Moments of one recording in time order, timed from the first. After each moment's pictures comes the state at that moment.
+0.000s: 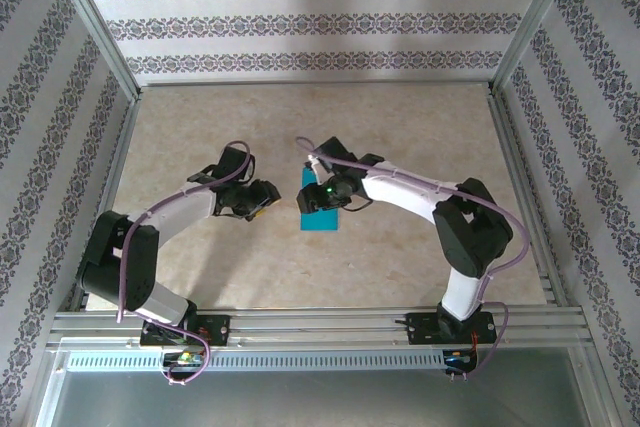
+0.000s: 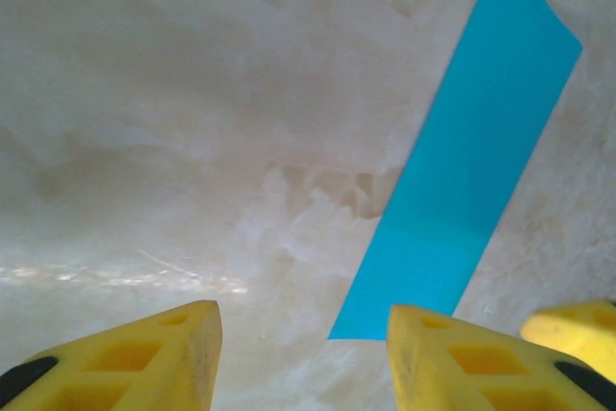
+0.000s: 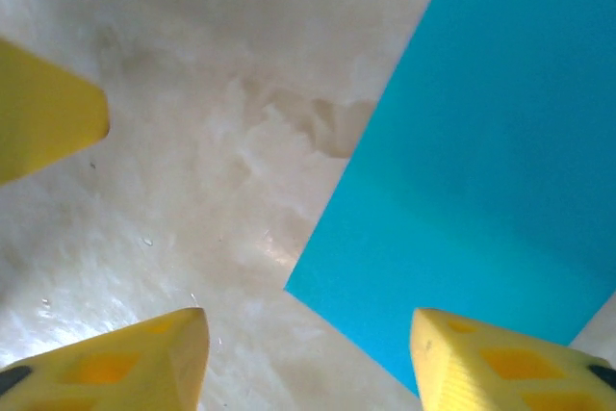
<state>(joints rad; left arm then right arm) -0.32 1.50 0.85 -0.41 0.33 -0.92 0.73 1.80 1.27 -0.58 -0.25 0.38</state>
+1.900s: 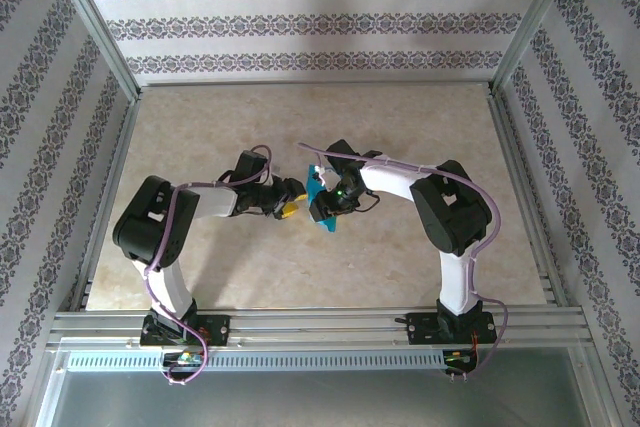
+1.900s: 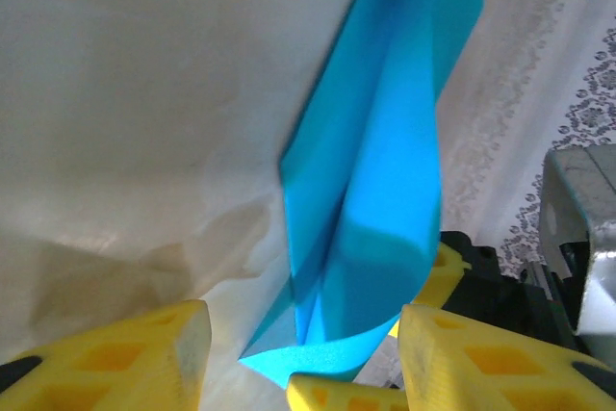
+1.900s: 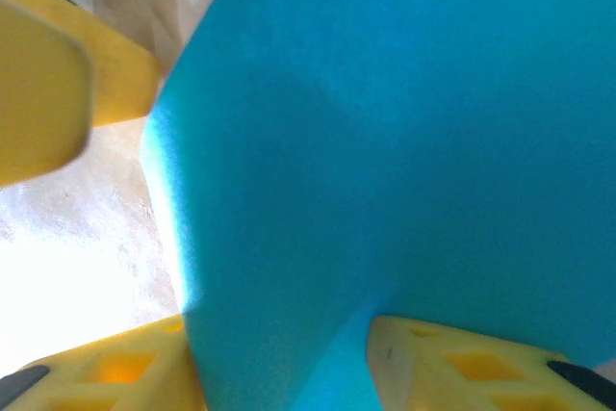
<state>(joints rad) -0.37 1.81 0.82 0.15 0.66 -1.11 0.59 1.98 1.26 -0.61 -0.47 0.18</state>
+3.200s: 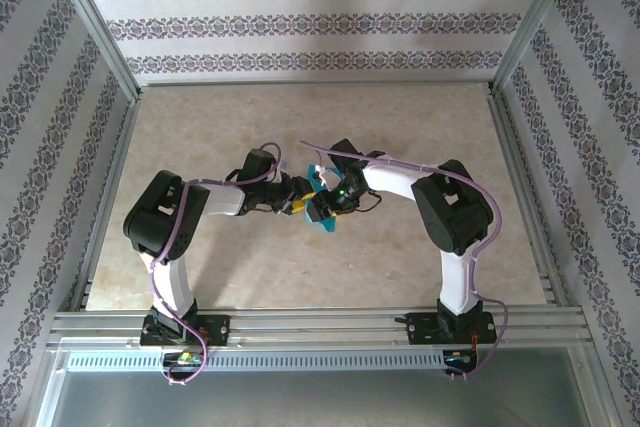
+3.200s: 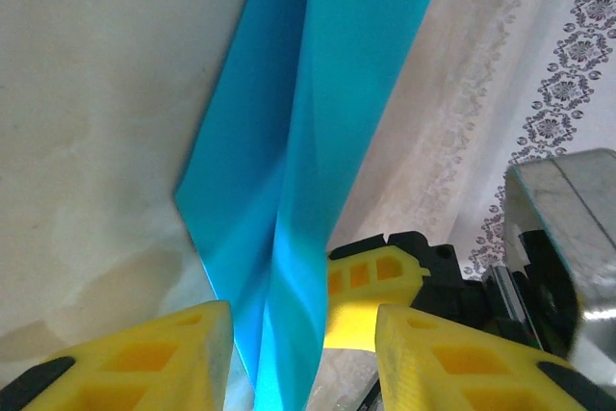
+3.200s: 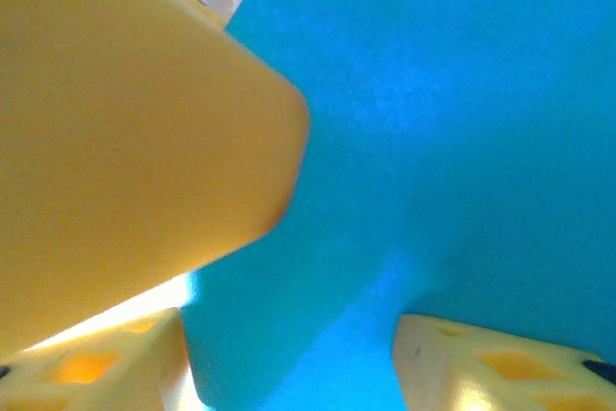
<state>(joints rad) -0.40 1.88 0.87 0.24 0.69 -1.12 0.57 1.98 1.24 -0.58 -0.56 0.16</state>
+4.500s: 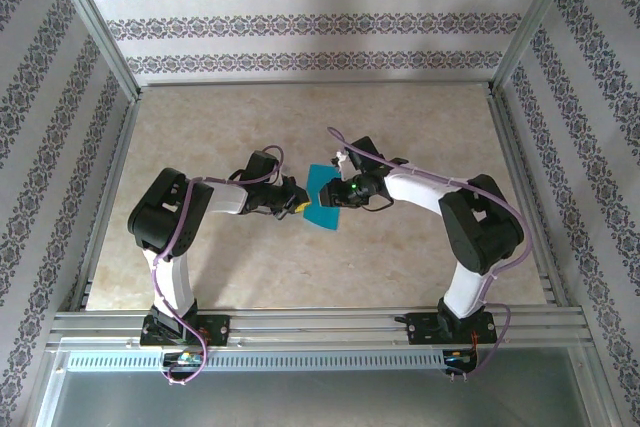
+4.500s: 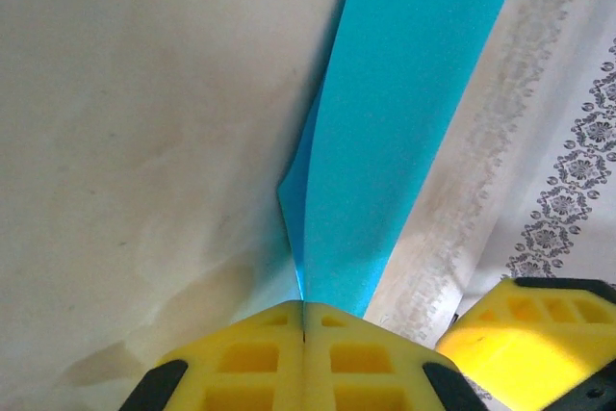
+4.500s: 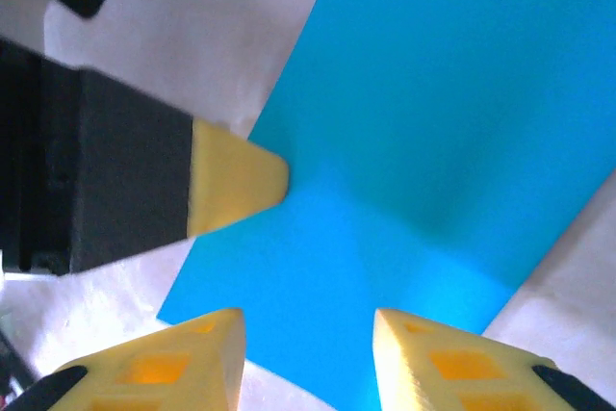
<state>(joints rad) -0.41 1.90 0.88 0.17 0.66 -1.07 0.52 1.78 1.06 -0.34 -0.47 0.48</state>
